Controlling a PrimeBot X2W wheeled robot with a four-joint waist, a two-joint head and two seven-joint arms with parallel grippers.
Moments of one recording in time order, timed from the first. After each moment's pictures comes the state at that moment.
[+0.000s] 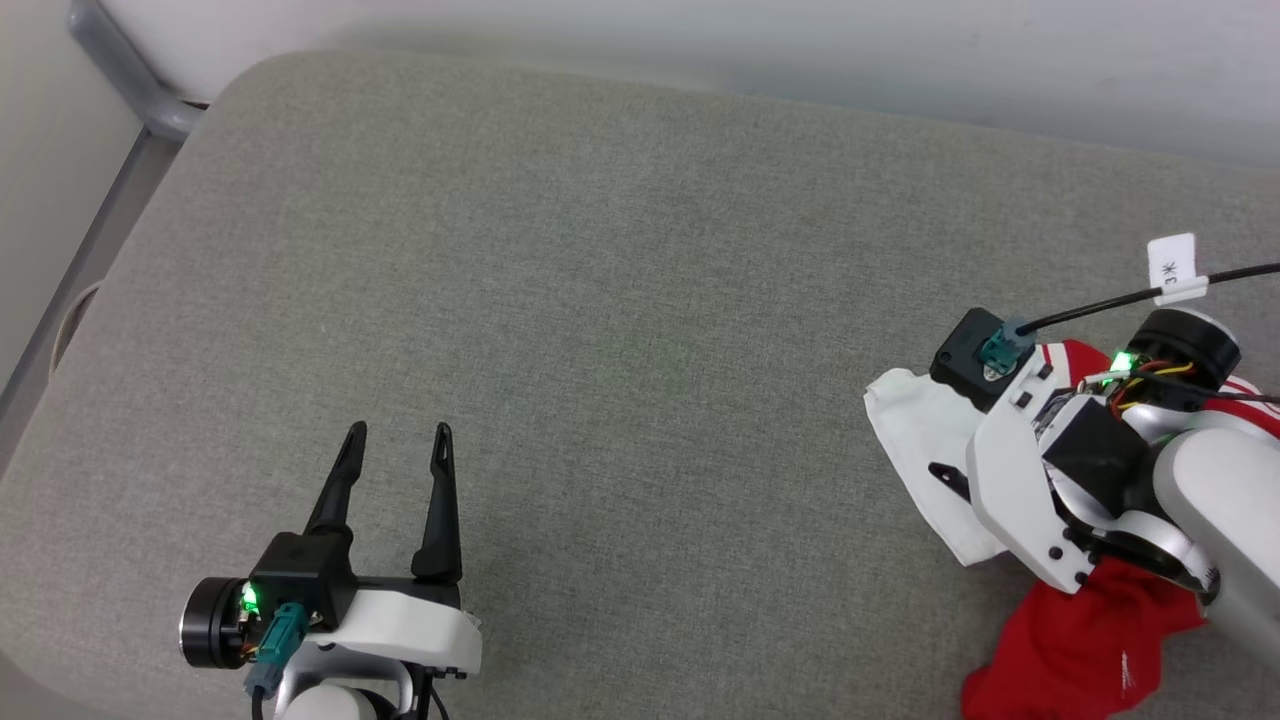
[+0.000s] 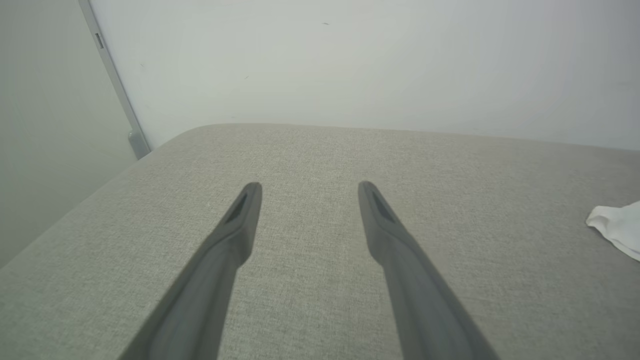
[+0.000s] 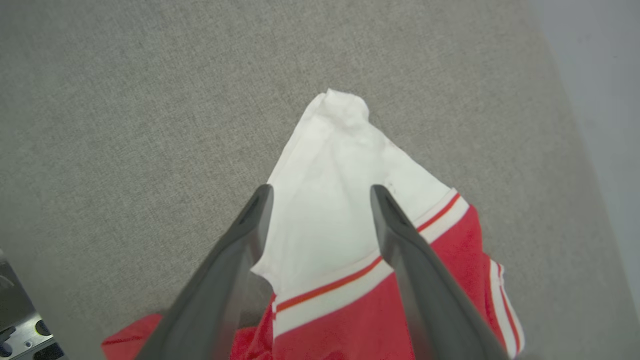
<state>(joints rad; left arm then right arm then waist) -0.06 0.05 -0.05 0.08 -0.09 0.01 -0.26 -0.71 -0.70 0.83 0.00 0.60 0.13 0.80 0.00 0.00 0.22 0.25</state>
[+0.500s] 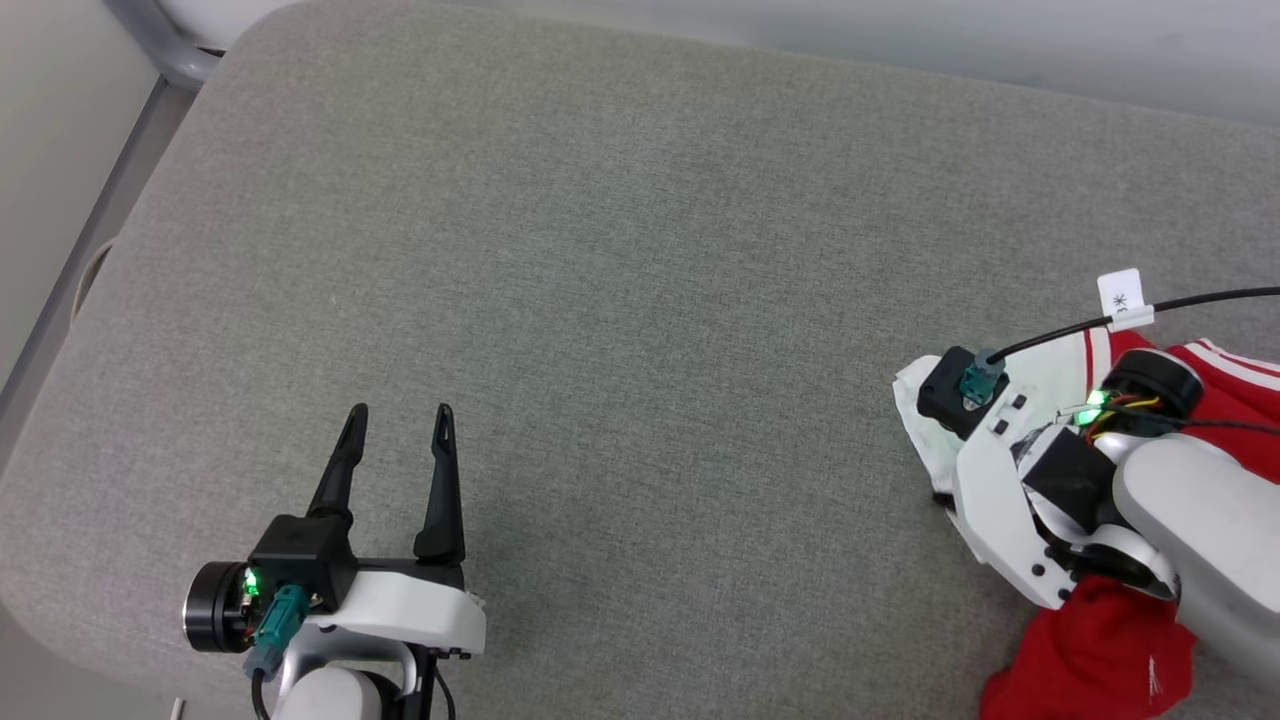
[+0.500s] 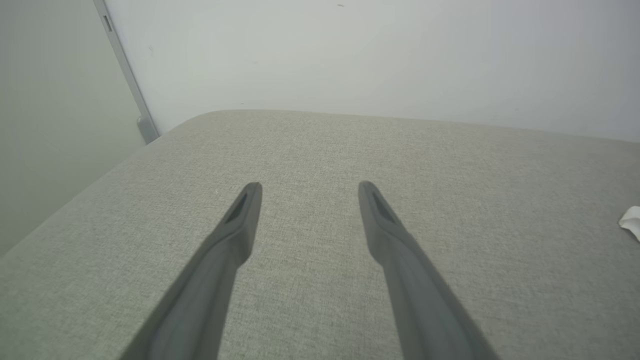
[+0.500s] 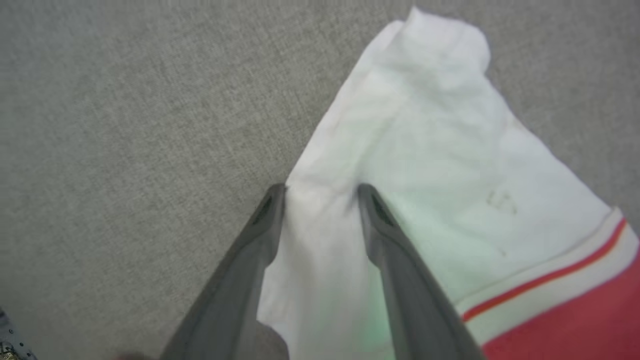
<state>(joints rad) -0.10 0.05 -0.07 0.09 -0.12 0.02 -0.26 -0.80 -0.68 1.08 0.28 0.69 0.13 0.71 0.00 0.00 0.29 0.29</state>
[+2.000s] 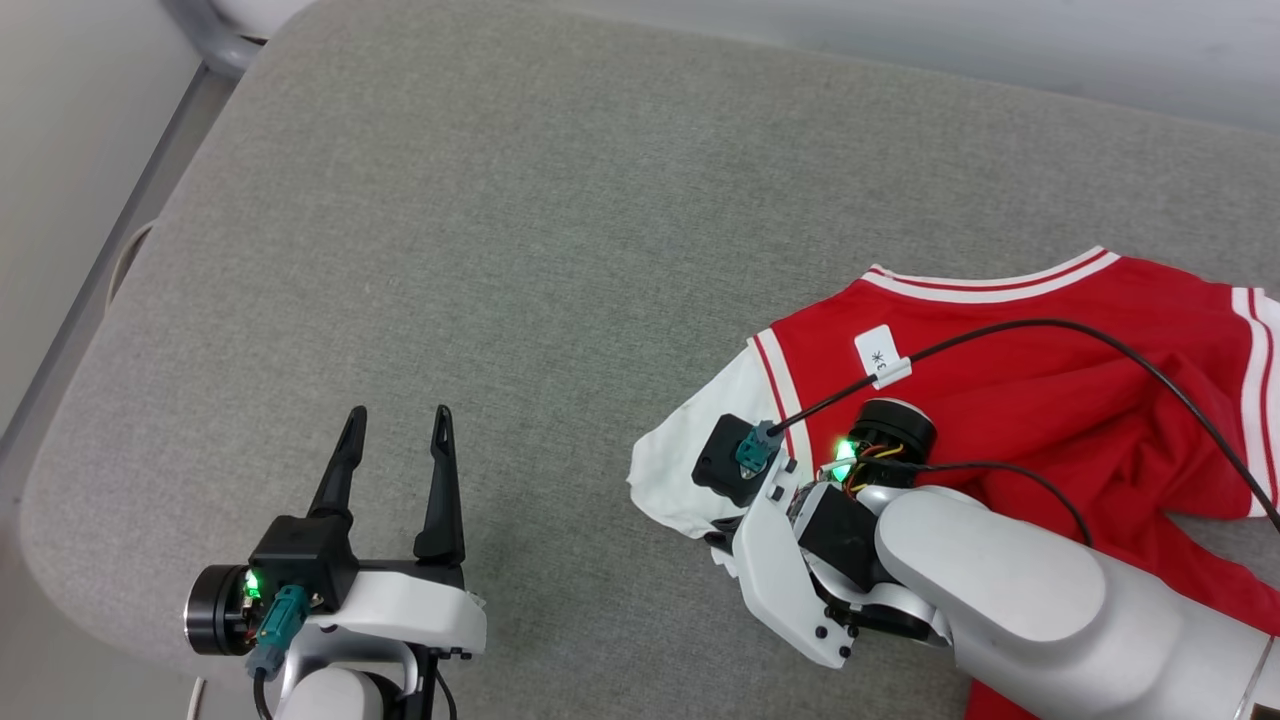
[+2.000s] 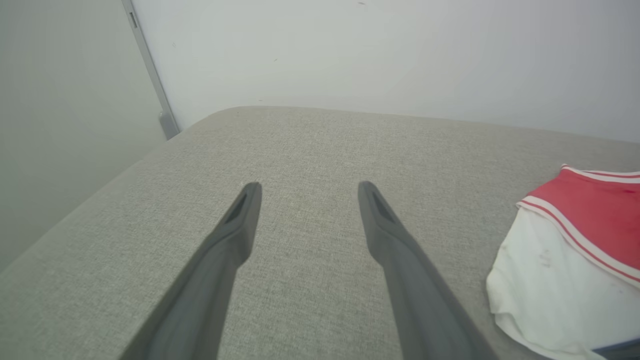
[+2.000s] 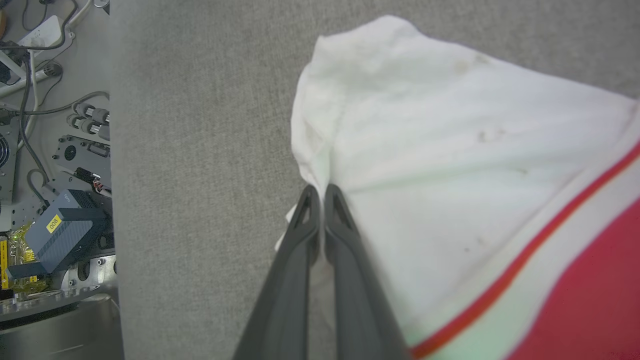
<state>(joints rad) -0.10 0.05 -0.07 0.10 -0.13 0.04 -0.26 -0.87 -0.35 1.27 0.39 0.78 0.13 0.47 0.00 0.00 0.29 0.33</state>
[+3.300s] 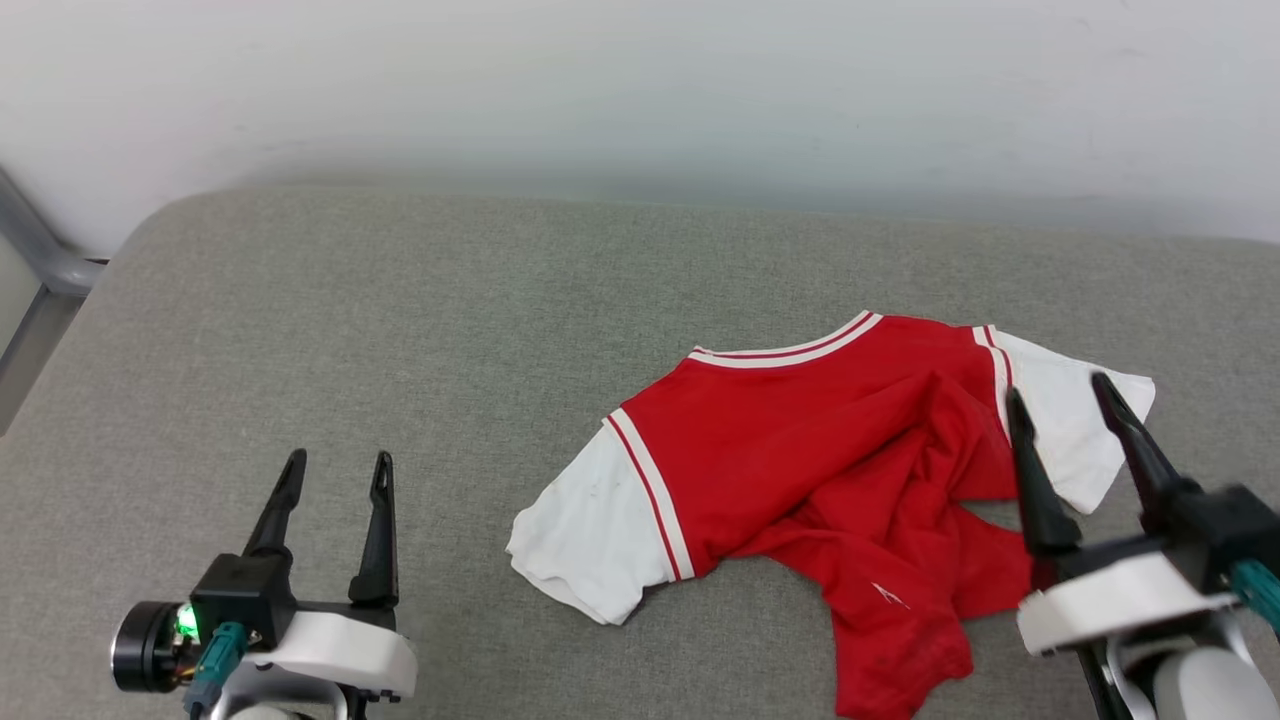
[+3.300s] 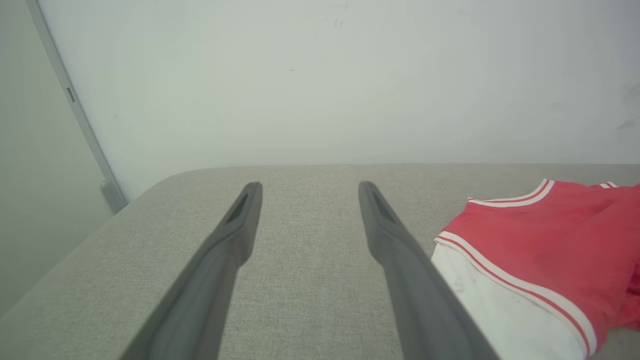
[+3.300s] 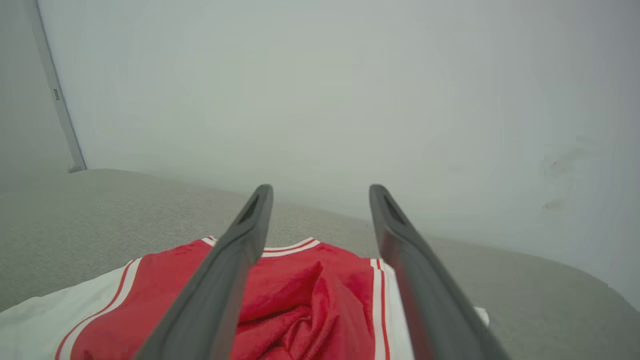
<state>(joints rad) -0.03 0.10 0.03 0.10 -0.07 -0.06 -0.26 -0.12 -0.12 0.00 0.06 0.07 0.13 -0.20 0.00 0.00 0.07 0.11</state>
